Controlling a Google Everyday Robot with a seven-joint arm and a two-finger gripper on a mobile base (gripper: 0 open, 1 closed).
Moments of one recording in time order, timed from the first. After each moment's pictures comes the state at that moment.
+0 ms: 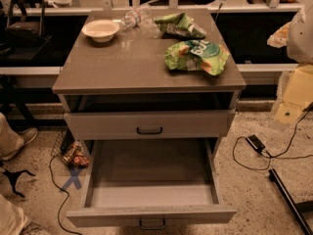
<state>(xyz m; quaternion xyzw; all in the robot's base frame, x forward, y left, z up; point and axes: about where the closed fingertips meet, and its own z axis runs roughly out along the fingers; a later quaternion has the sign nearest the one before) 0.438 -0.217 0.976 -0.60 0.78 -0.03 0.16</state>
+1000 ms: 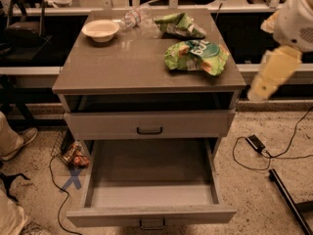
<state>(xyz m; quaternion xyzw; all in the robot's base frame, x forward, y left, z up) 0.500 -0.215 0.975 -0.57 0.79 -0.03 0.22</state>
